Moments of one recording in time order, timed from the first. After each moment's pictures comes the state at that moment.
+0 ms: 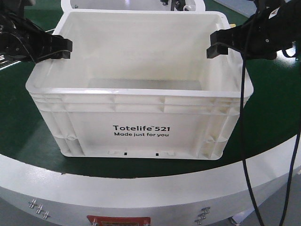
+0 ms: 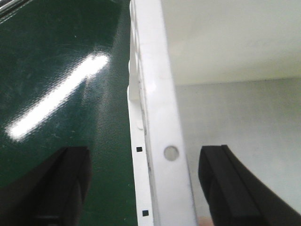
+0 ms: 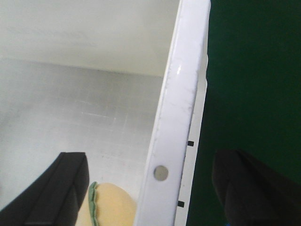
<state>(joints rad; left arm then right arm) -0.18 1.54 -1.31 -0.02 0.69 -0.08 0.18 1.58 -1.41 0.18 0.85 -0.08</state>
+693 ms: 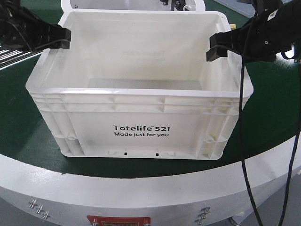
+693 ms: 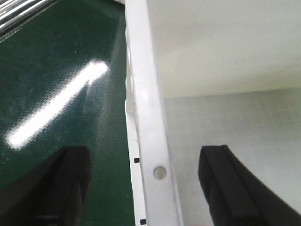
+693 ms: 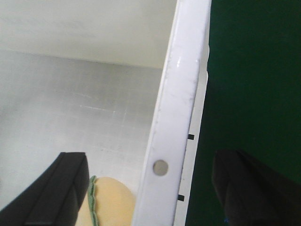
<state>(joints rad) -0.18 1.55 -1.41 -0.02 0.76 -0.07 0.18 1.59 -1.41 0.18 0.87 -0.08</state>
